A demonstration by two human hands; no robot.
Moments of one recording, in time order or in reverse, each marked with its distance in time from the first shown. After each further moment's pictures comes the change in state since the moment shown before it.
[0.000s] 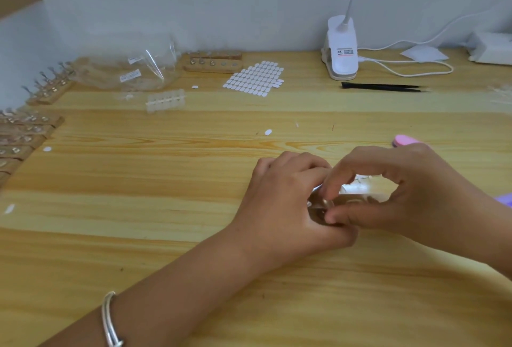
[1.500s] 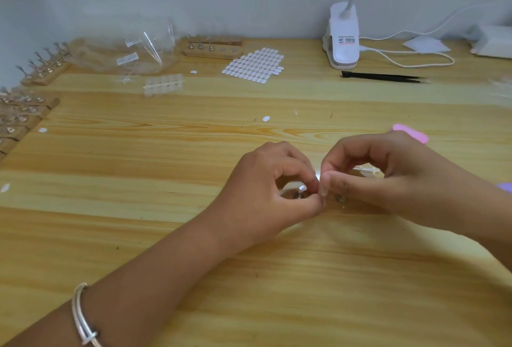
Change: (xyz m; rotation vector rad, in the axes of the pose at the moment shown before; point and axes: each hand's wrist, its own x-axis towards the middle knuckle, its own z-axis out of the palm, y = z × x) left_hand -0.011 -0.005 -0.016 -0.365 0.014 -0.115; right_hand 0.004 0.011 0.001 0.316 -0.098 0.169
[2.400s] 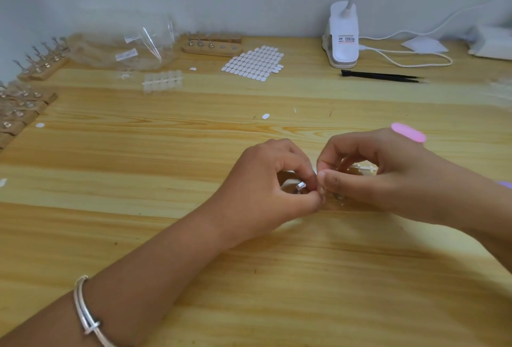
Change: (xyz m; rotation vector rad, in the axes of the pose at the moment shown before) left_hand 0.003 0.000 -0.001 -0.045 -0.038 -0.021; right_hand 0.005 -0.010 0.003 -0.107 -0.029 0.027
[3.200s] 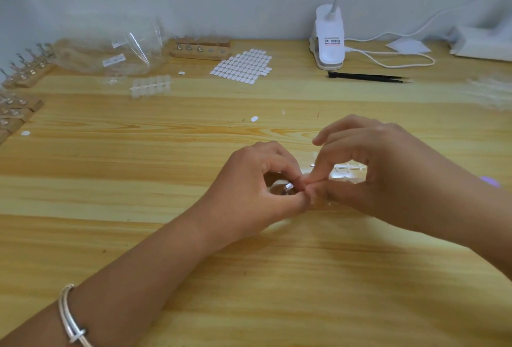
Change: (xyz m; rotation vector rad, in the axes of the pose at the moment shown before) left_hand 0.000 0.001 -0.001 -0.008 -0.007 0.015; right_hand -0.009 -0.011 -0.003 -0.340 0.069 -0.088
